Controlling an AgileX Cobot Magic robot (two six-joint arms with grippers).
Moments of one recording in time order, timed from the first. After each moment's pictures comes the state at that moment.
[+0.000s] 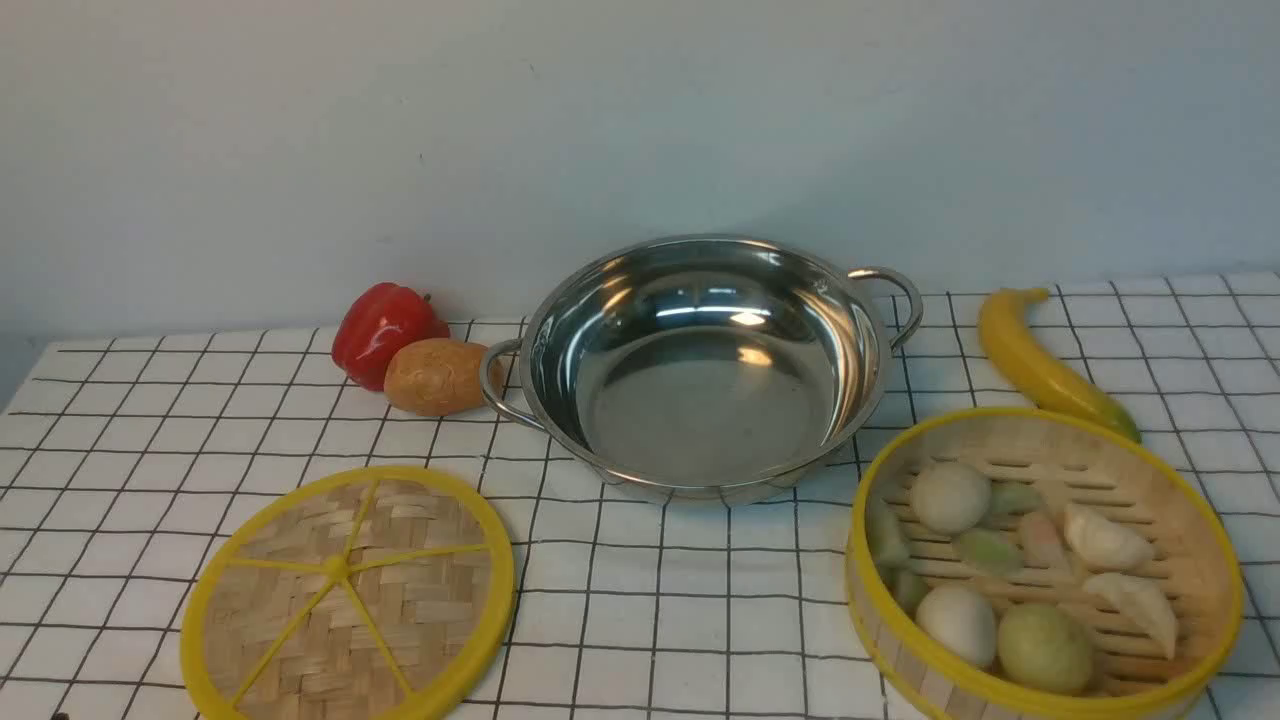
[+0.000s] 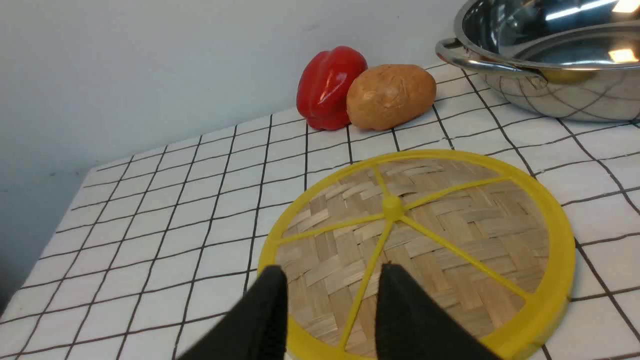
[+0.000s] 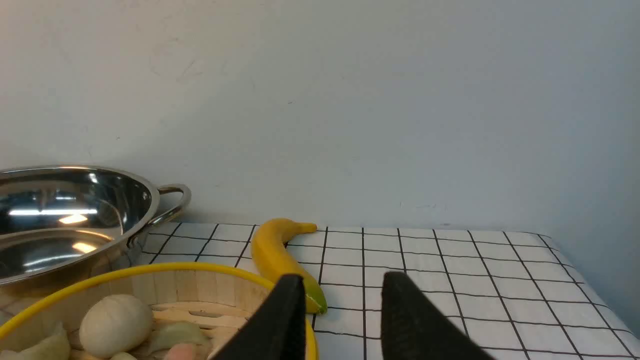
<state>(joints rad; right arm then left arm) -0.04 0.00 0.01 -0.08 0.17 0.15 0.05 0.00 0.01 -0.22 0.34 0.48</state>
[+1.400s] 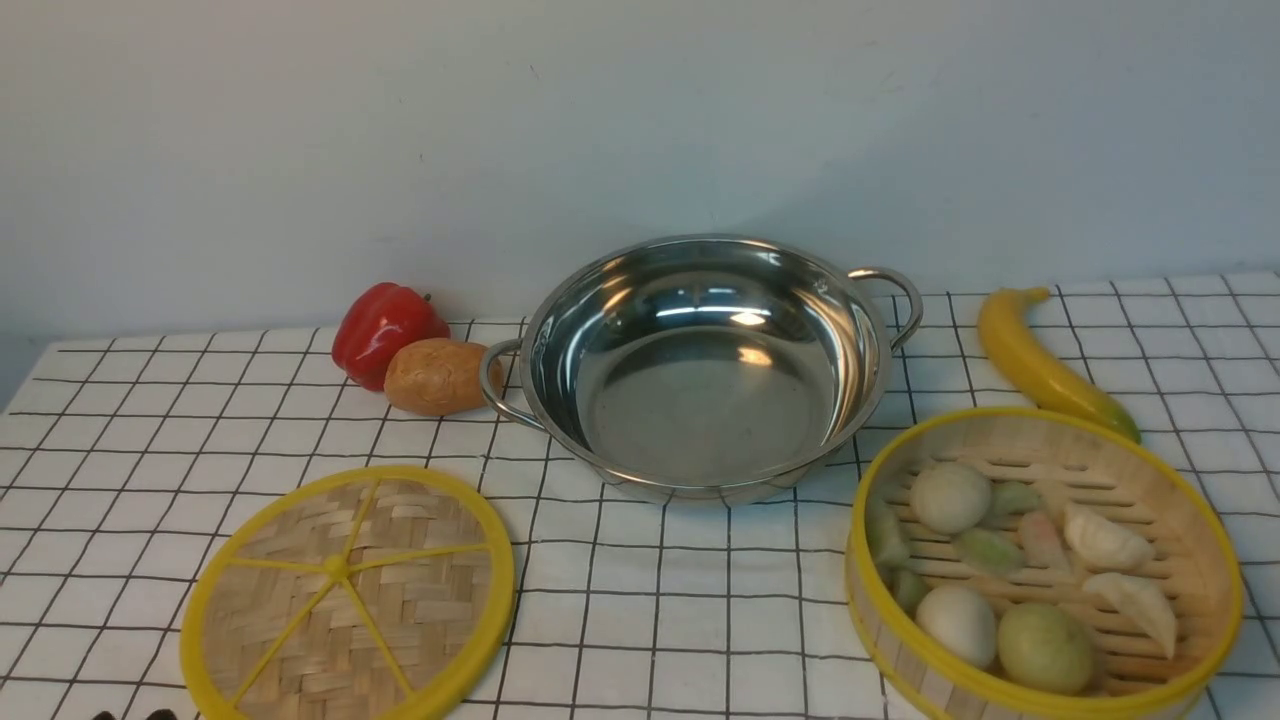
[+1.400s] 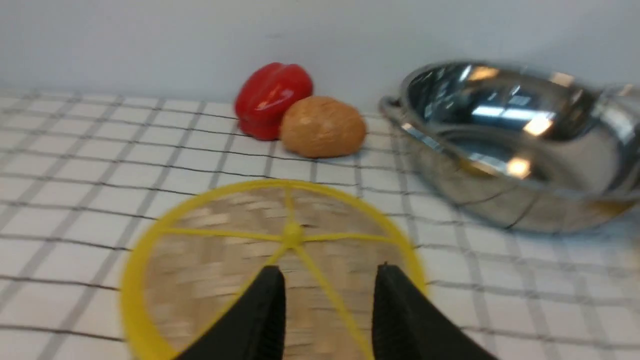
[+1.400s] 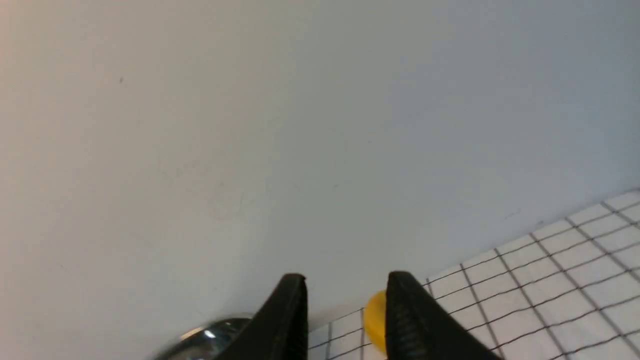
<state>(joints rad) -0.04 0.00 0.01 0.33 0.04 0.32 0.05 0.00 0.01 -0.66 0.34 0.32</state>
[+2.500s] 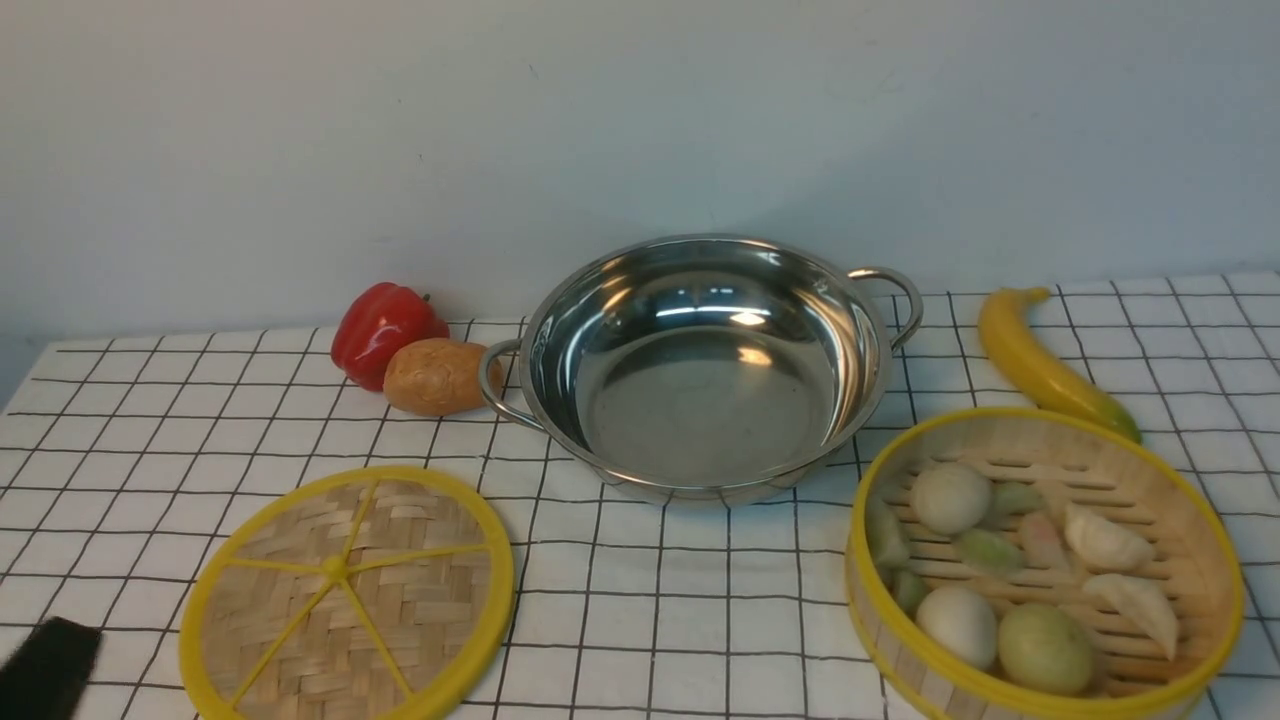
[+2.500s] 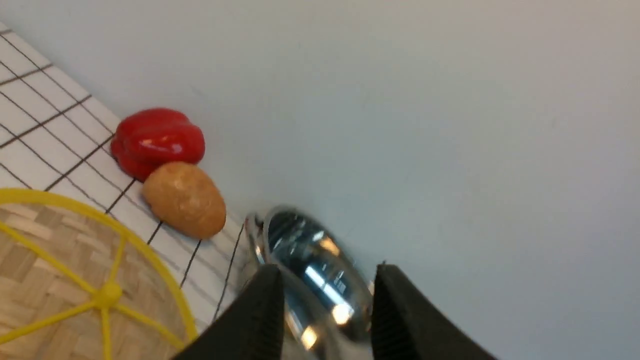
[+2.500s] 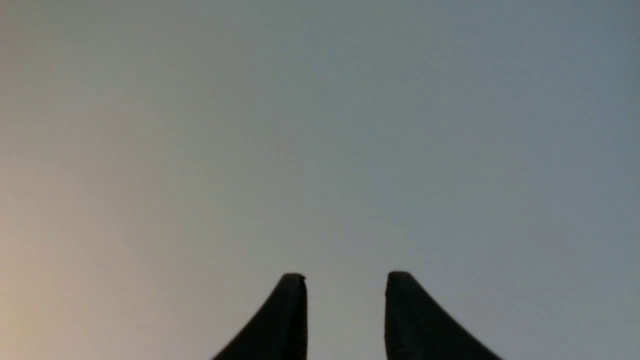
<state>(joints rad) -0.04 0.00 -0.12 0.44 -0.38 0.50 0.05 0.00 -0.01 -1.40 0.11 0.42</state>
